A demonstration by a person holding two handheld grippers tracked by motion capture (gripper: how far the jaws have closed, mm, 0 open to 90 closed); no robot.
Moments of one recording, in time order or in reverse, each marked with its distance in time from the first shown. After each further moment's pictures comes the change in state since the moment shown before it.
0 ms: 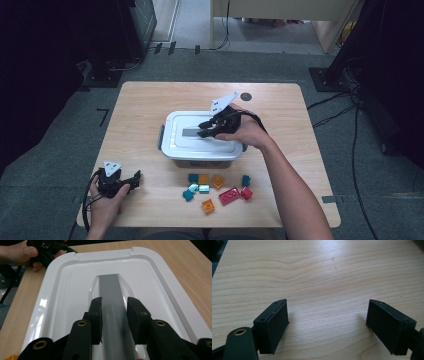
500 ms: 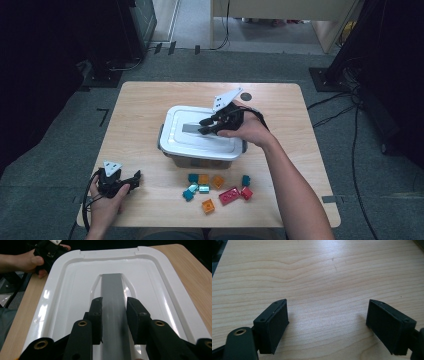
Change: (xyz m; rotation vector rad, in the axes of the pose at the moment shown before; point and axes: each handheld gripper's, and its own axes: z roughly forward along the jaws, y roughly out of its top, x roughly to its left) left arm 0.000 0.000 0.000 -0.001 -0.001 0.000; right arm 0.000 0.007 -0.015 -0.045 0.004 0.009
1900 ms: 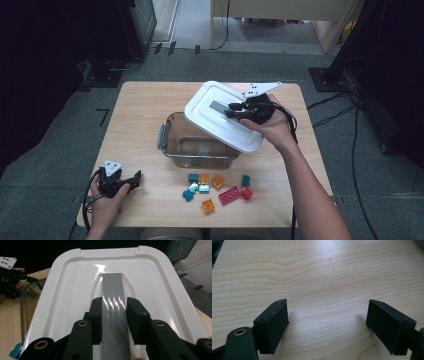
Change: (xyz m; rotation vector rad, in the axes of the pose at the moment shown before) left arm 0.001 0.001 0.001 0.000 -0.017 0.017; right arm 0.007 -0.015 -0.078 -0.088 -0.362 0.206
